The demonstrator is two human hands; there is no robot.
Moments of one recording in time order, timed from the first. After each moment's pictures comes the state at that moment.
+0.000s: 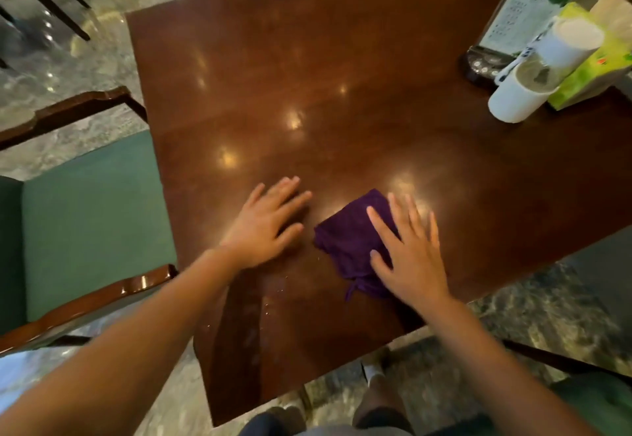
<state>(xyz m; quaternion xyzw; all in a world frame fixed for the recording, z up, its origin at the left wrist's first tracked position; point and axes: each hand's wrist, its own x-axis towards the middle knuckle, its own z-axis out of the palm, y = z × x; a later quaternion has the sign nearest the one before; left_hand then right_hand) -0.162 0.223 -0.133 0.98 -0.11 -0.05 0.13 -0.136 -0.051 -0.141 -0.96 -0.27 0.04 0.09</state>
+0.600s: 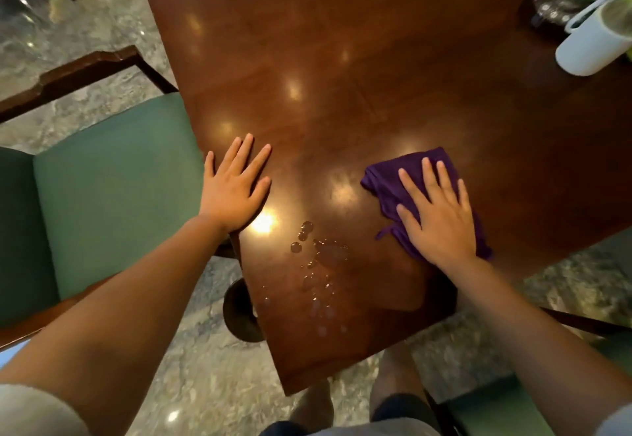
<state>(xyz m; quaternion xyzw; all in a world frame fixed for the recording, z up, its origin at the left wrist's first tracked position) -0.195 0.344 -0.170 0.99 0.07 -0.04 0.08 -0.144 0.003 -0.171 -0.98 -0.22 0.03 0.04</state>
